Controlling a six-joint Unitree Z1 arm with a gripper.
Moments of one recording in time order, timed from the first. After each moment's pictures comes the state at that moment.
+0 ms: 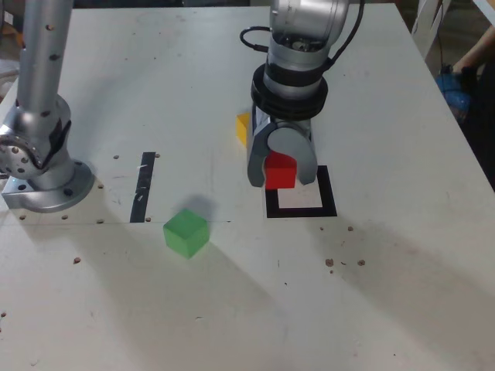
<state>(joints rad) -0.12 2.00 -1.43 1.13 0.06 -0.13</state>
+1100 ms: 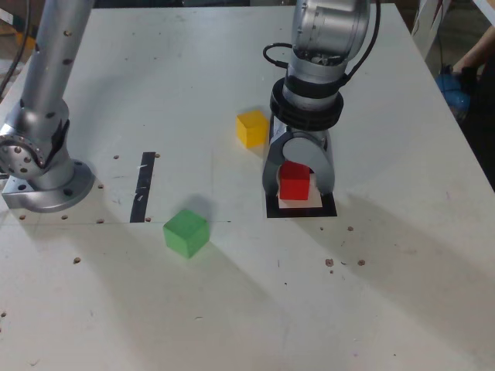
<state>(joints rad) -0.06 2.09 -1.47 1.09 0.02 0.00</state>
